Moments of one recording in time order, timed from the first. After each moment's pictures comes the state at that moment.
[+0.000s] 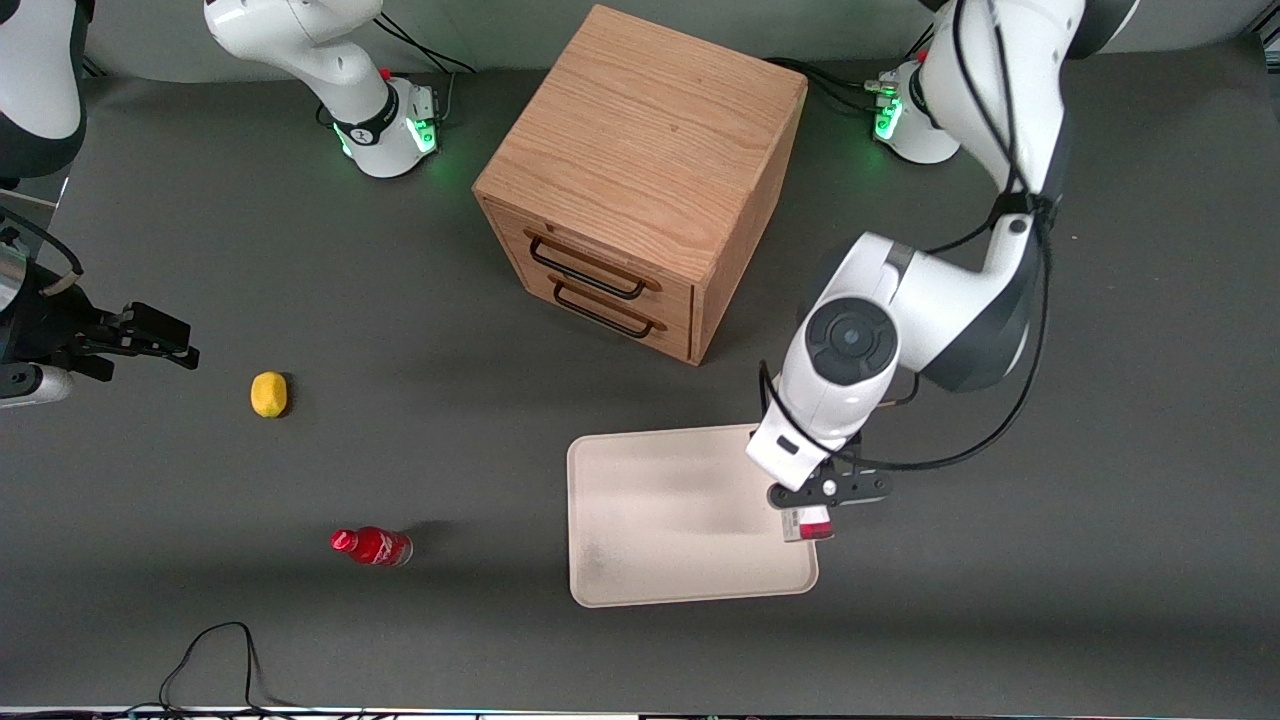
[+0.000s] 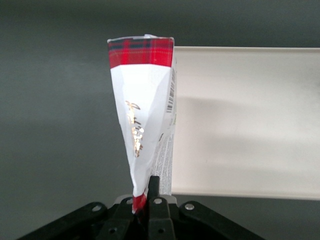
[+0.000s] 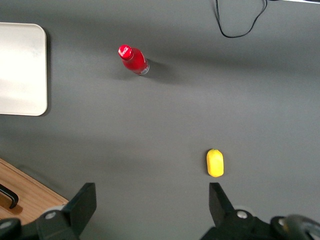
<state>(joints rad) -0.44 0.72 -0.06 -1.17 0.11 1.93 -0.62</state>
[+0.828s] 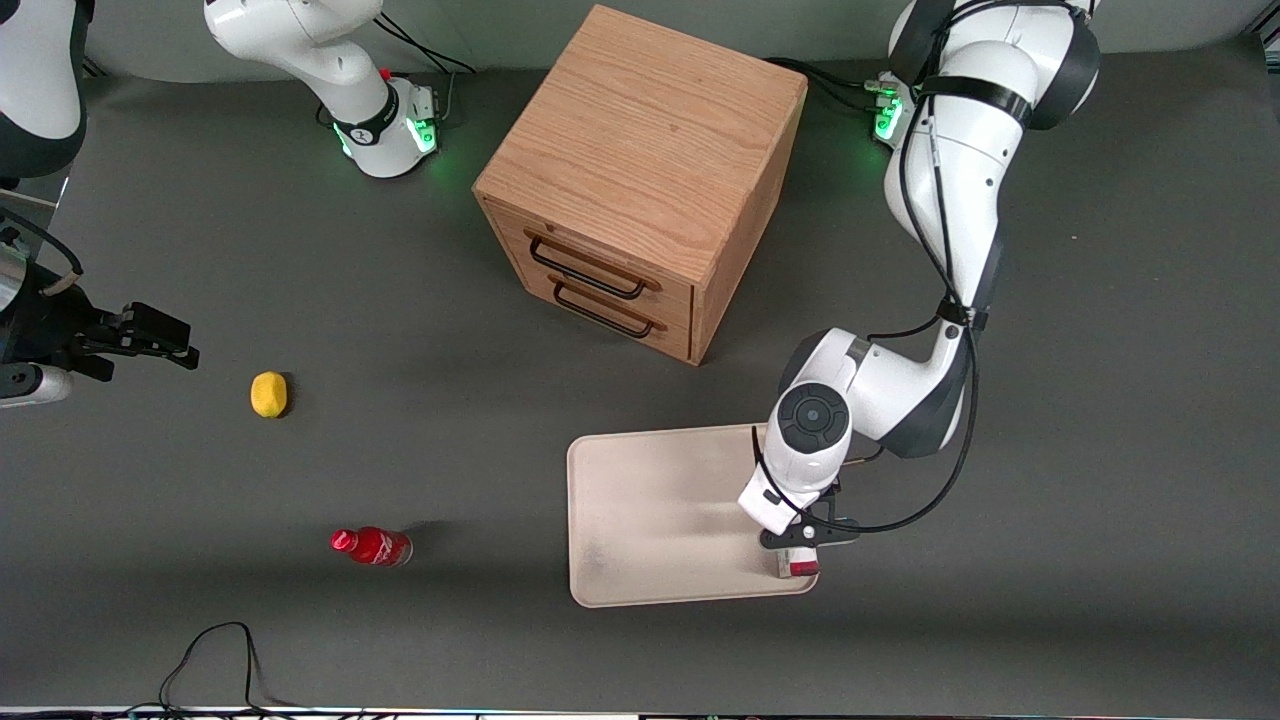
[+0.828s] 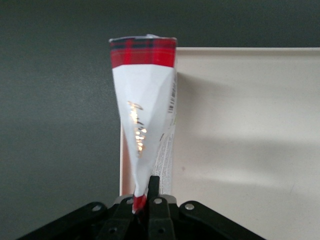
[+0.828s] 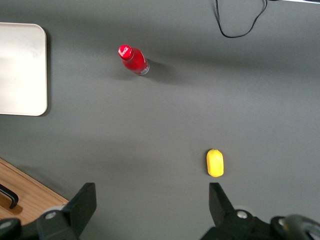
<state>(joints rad) -0.43 0.92 -0.05 -1.17 0.19 2.15 -0.67</state>
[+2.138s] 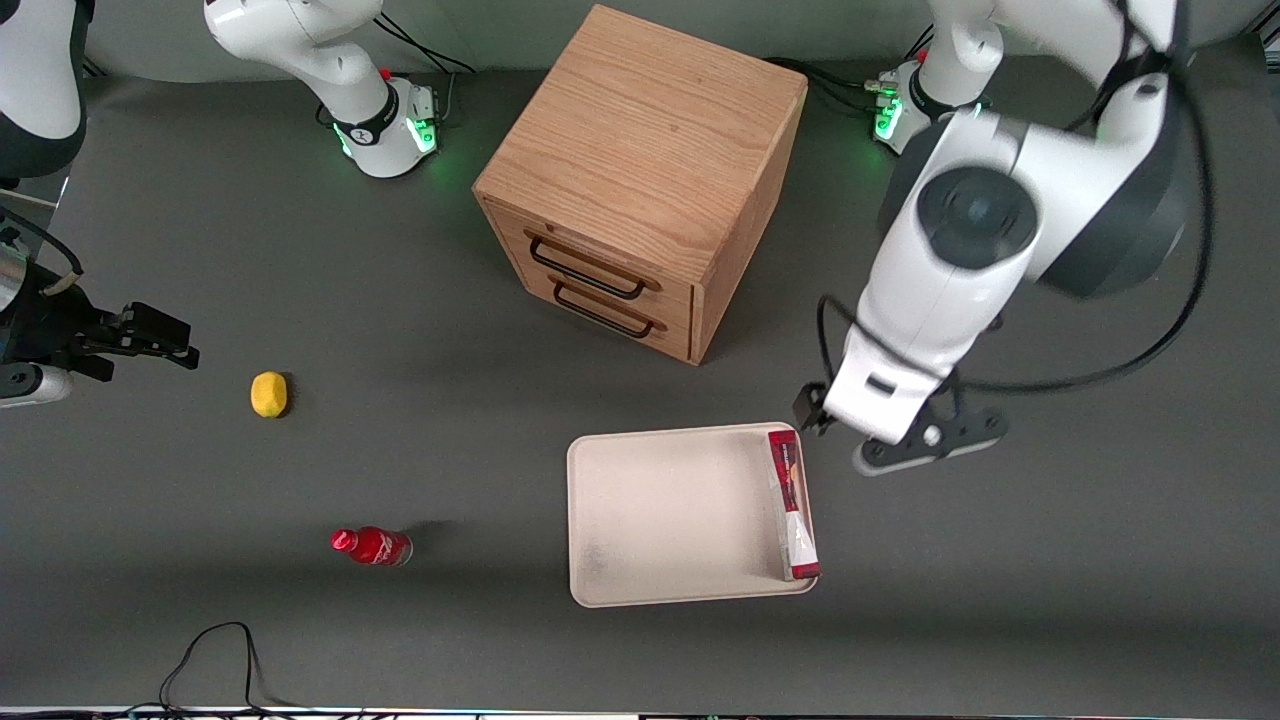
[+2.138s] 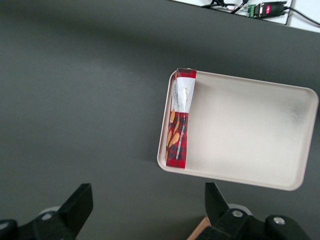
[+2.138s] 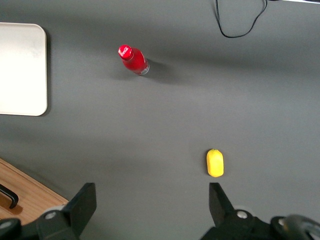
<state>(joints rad) -0.41 0.45 -0.06 -1.13 0.11 1.66 -0.70</state>
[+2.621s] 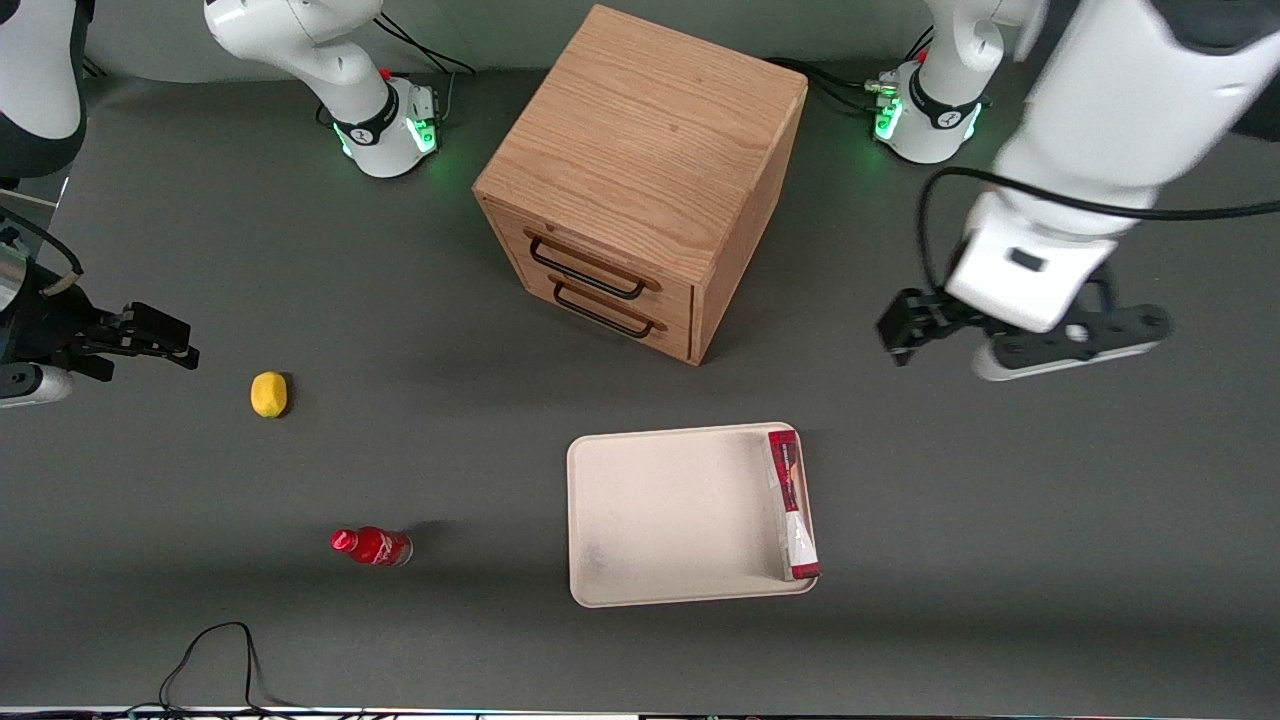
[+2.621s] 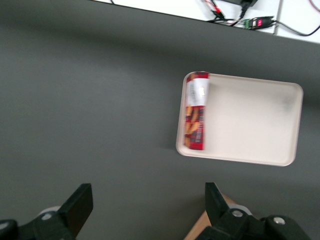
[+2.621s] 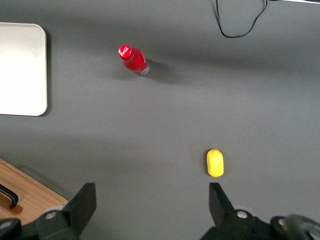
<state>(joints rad) -0.29 0.25 -0.05 -1.22 0.06 1.58 -0.50</state>
